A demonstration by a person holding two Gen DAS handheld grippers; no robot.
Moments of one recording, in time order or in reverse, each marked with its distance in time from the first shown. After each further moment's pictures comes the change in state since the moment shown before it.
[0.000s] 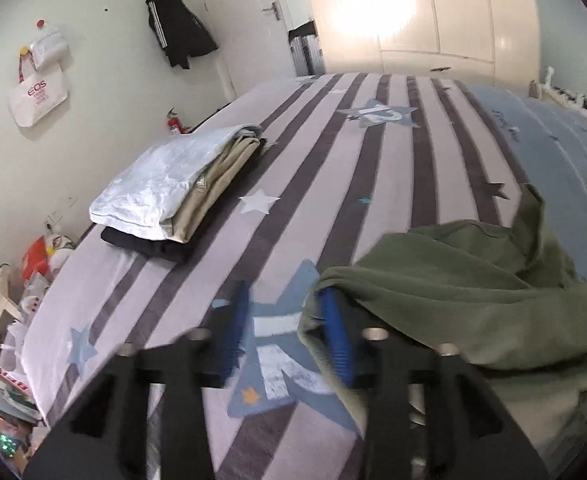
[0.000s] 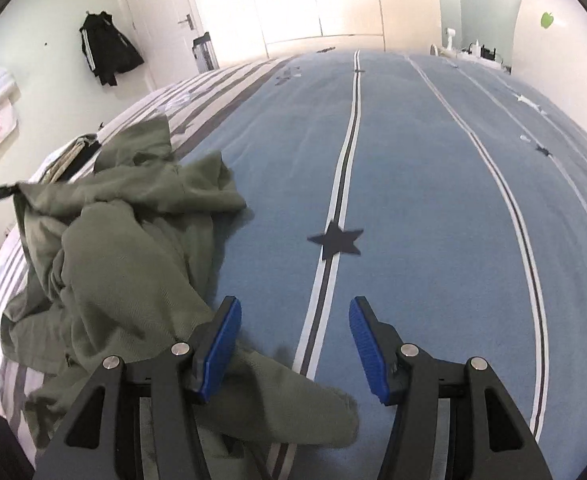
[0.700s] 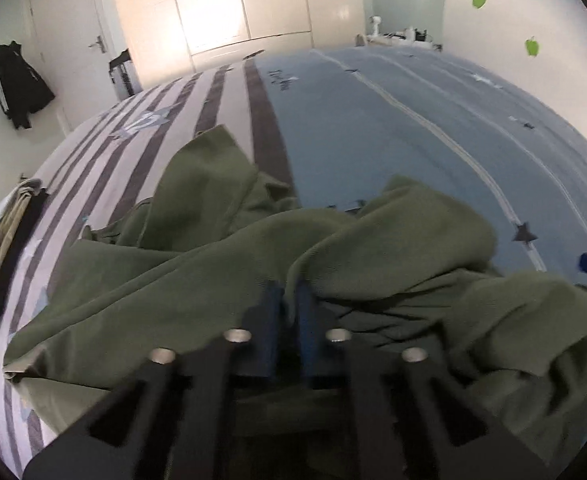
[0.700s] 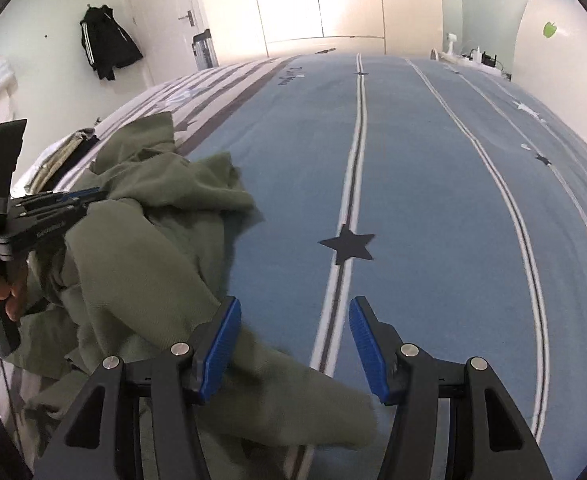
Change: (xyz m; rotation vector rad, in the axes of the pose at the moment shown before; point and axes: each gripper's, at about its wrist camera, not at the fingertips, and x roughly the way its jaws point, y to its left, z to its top) left arm -0.013 -0.235 -0.053 0.320 -0.006 -0.413; right arm -0.002 0.014 -0.002 -0.025 0.007 -0.051
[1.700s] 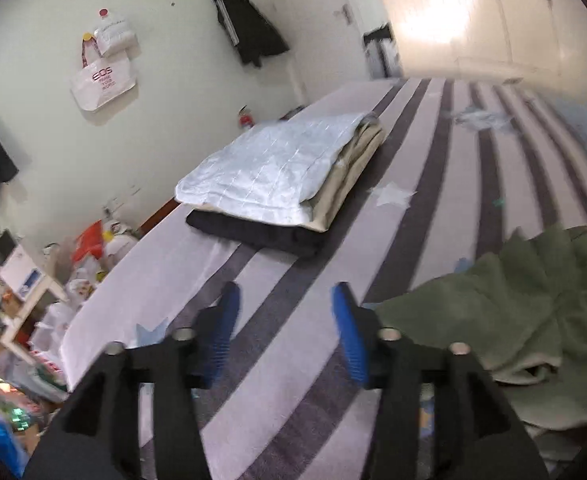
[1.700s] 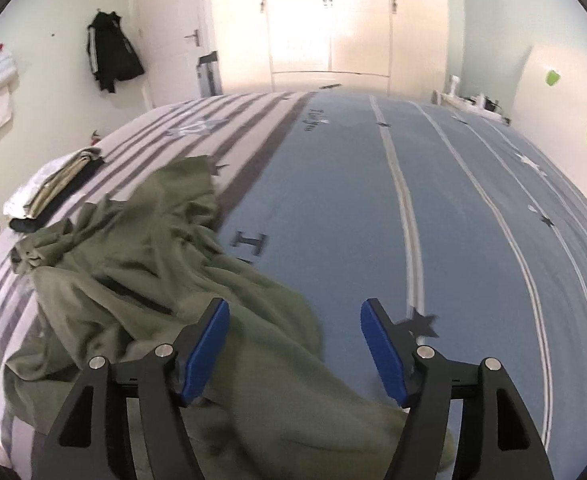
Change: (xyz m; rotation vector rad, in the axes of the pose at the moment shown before) left arm -0.094 0.340 -0.094 -0.393 -0.026 0.614; right arm -0.003 0.101 0.052 -0.041 -0.109 -0.056
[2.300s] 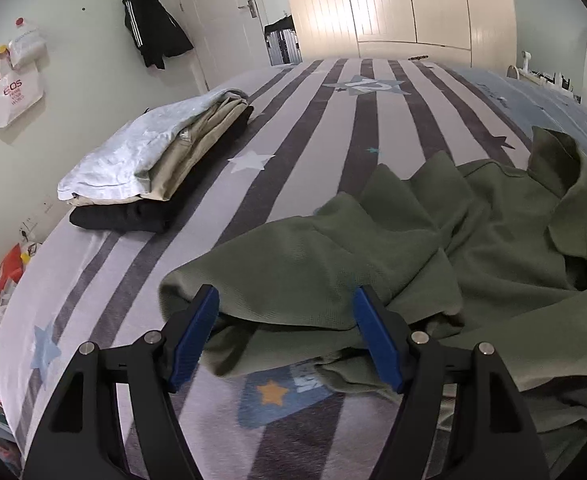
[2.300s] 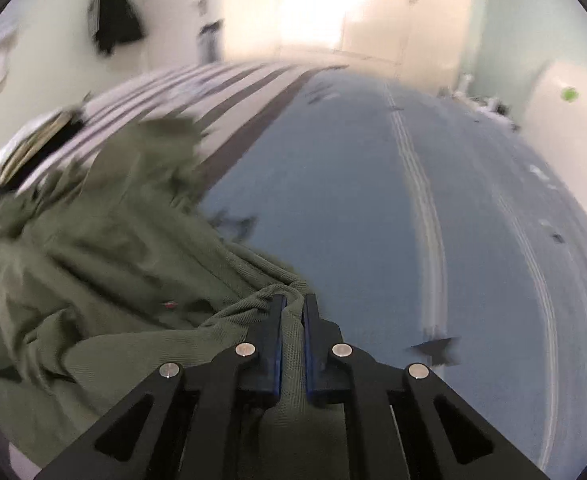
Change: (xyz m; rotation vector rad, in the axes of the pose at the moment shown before) left arm 0.012 -0.088 -0.035 0.141 0.049 -0.268; right arm 0.057 -0.013 -0.002 -0.052 0.046 -0.106
